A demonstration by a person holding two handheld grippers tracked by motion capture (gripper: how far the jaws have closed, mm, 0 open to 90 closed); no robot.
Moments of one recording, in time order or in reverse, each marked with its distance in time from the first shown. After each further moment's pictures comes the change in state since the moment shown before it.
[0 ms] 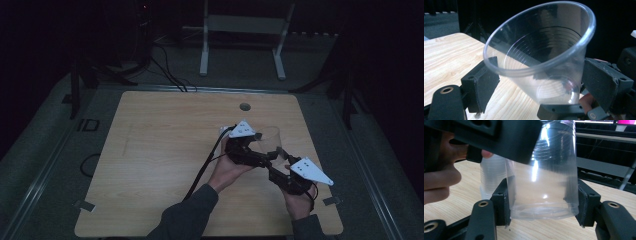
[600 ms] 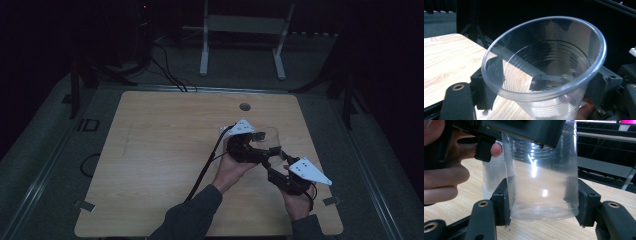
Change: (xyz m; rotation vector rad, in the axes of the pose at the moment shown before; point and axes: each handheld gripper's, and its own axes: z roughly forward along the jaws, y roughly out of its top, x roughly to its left) left arm 0.002 0.001 0.004 -0.050 -0.012 -0.064; right arm 0.001 -0.001 0.001 0.007 0.009 -0.009
